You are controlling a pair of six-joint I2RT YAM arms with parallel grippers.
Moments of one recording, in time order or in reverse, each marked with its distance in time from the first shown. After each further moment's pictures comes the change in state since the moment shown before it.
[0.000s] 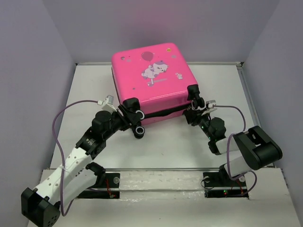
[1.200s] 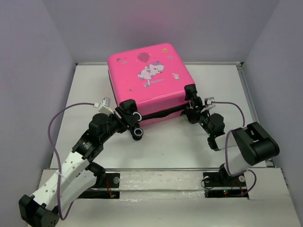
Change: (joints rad) left arm 0.000 -0.082 -0.001 -0.093 -0.032 0.001; right arm -0.038 0.075 0.076 -0.038 -0.092 -0.011
